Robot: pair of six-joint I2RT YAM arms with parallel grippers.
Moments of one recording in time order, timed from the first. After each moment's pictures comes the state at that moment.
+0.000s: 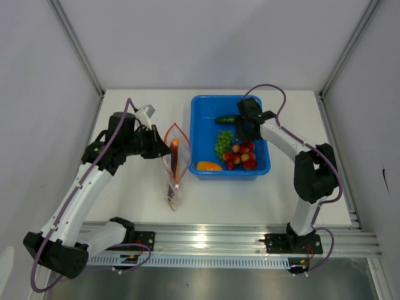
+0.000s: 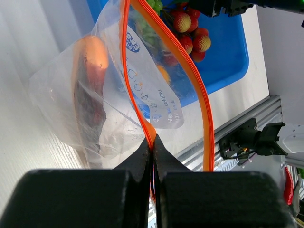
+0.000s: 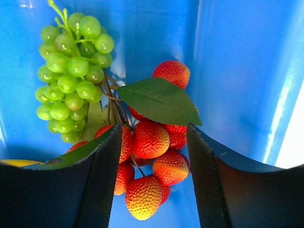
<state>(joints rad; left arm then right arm) -0.33 1.05 1.15 -0.77 0.38 -0.43 0.45 1.82 1.46 -0.62 0.23 0.30</state>
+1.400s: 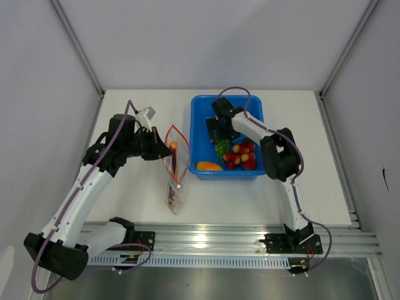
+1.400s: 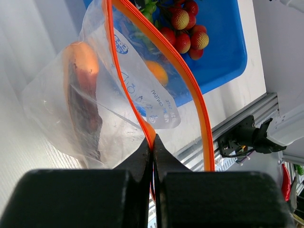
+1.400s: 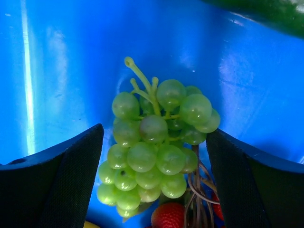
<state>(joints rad) -0.32 1.04 1.11 -0.74 0.41 -0.43 0.53 2.28 1.87 -0.68 0.09 0.24</state>
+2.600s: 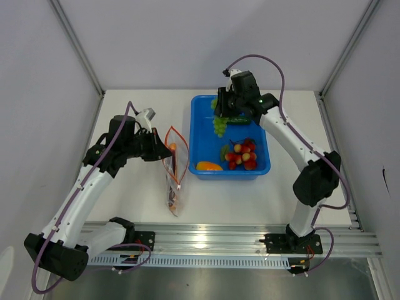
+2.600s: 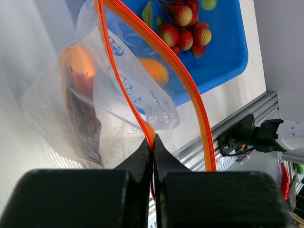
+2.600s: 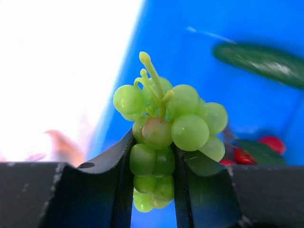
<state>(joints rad) -0.32 1.03 1.10 -0.74 0.42 -0.43 0.52 1.84 1.81 -0.63 -0.09 0.31</state>
